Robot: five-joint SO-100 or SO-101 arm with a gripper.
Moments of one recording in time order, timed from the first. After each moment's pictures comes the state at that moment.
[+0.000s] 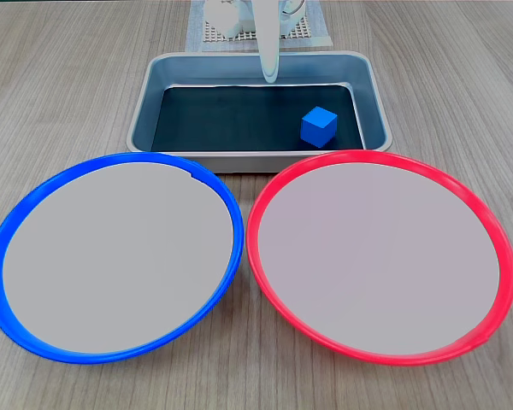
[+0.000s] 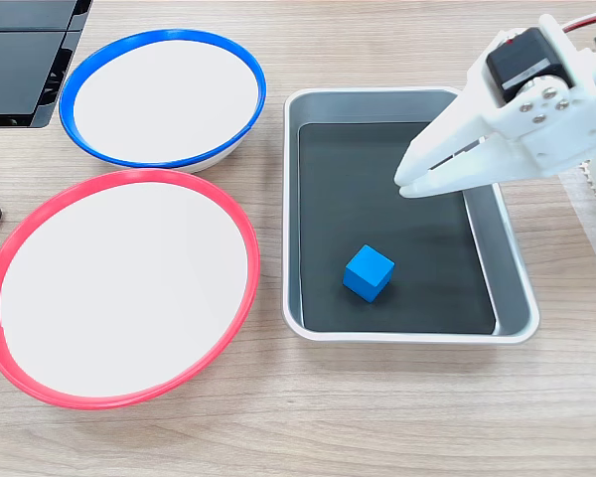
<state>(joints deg) -0.4 189.3 173.1 57.1 5.5</state>
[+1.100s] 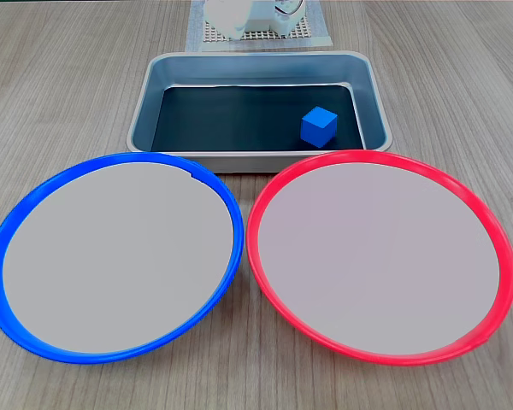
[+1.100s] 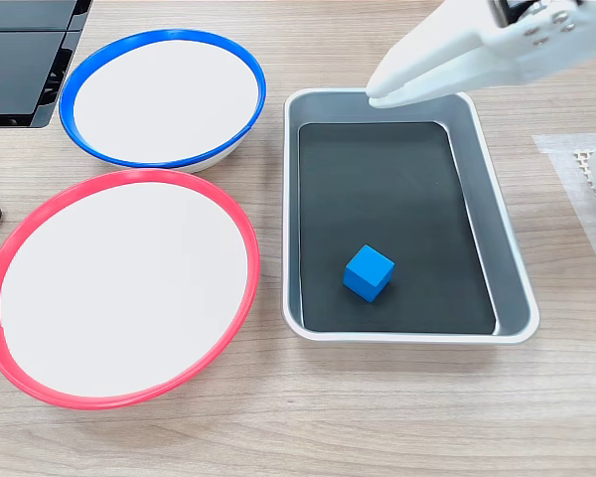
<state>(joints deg) 3.6 161.3 150.4 50.0 -23.7</state>
